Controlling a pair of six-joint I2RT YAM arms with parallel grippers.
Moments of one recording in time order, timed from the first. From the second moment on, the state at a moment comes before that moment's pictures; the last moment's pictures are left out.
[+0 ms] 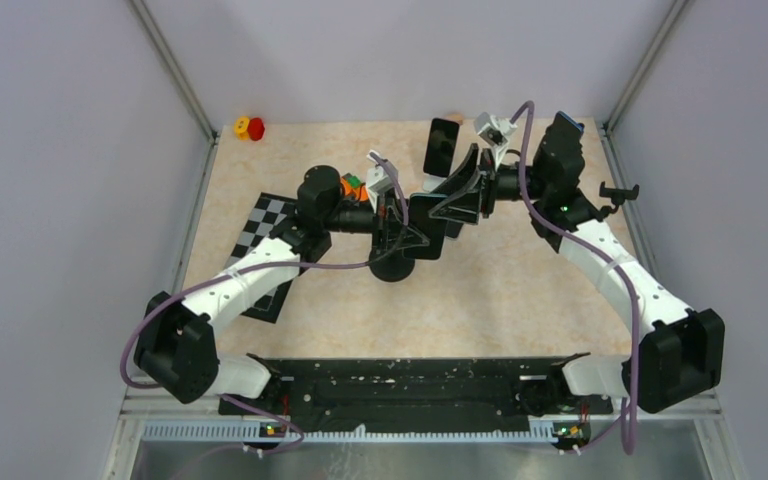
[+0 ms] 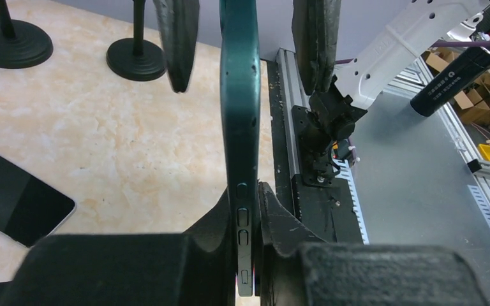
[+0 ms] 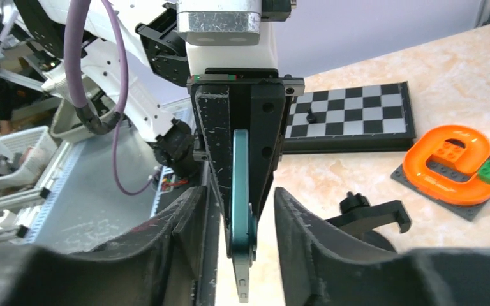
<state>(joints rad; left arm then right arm) -0.58 1.37 1.00 0.29 1.04 -0.23 0.36 1.29 1.11 0.23 -1.21 0.35</state>
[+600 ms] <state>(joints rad) -0.58 1.38 1.00 0.31 1.03 -0.26 0.36 1.28 1.02 0.32 -1.20 0.40</state>
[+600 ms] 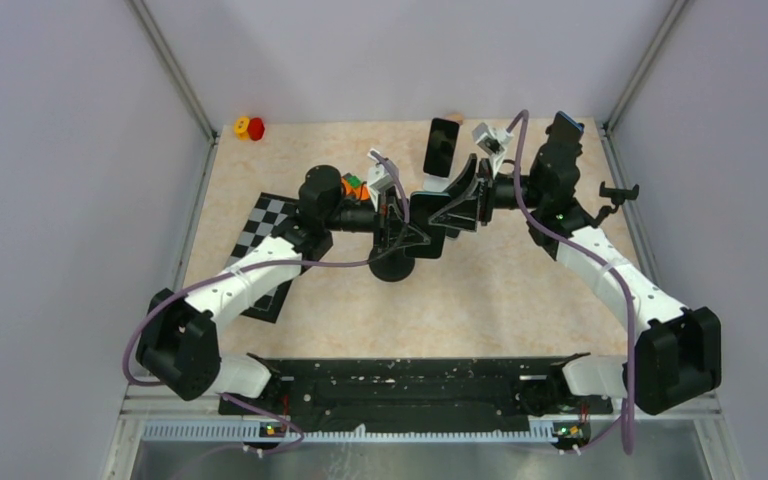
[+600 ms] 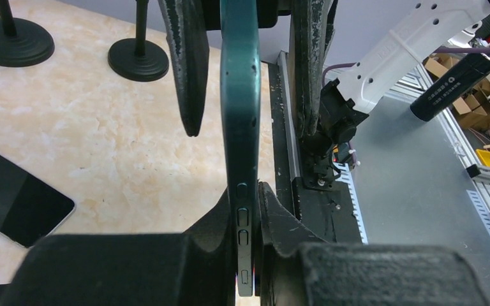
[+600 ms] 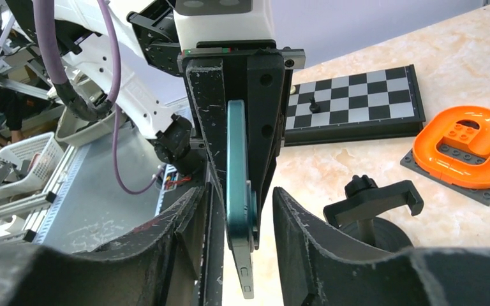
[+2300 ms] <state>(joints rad) -0.73 1.45 1.15 -0.14 0.00 0.02 0.12 1.05 0.95 0.10 -1.09 0.19</state>
